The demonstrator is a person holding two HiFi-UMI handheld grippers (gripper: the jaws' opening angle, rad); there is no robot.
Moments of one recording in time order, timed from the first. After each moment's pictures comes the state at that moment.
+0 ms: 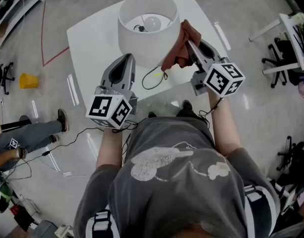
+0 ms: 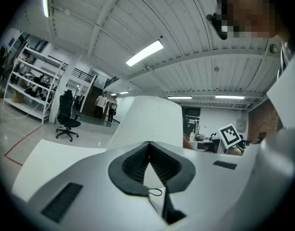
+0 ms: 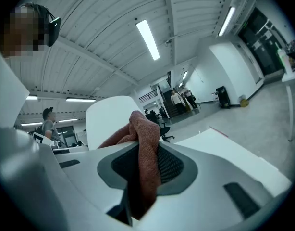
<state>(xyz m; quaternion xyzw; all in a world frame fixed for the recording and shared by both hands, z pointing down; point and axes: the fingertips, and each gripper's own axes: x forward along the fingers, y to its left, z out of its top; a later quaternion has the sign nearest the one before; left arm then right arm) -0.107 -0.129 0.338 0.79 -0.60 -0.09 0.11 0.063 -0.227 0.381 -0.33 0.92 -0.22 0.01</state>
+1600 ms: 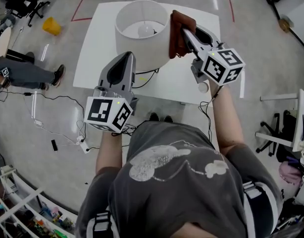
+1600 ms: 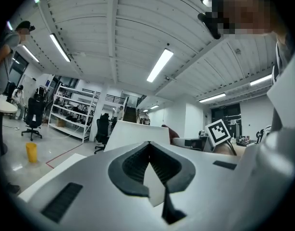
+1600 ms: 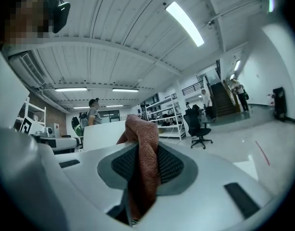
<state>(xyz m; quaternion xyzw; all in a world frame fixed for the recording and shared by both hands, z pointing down) -0.022 -0.132 0.283 0.61 -0.78 -0.10 0.03 0.033 -0.314 0.316 -0.06 0.99 -0.10 -0.04</state>
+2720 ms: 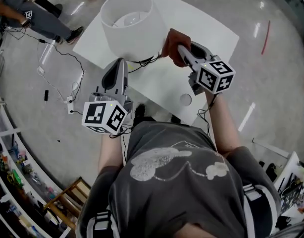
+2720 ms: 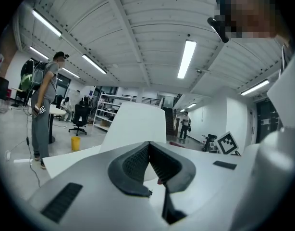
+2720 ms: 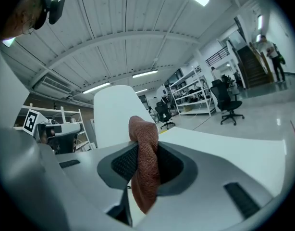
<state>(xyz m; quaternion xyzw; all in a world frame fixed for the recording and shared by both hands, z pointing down) 0.052 -0.142 0.321 0.40 -0.91 -0.11 0.05 0.058 -0.345 0.410 0.15 0.97 -0.14 -0.14</state>
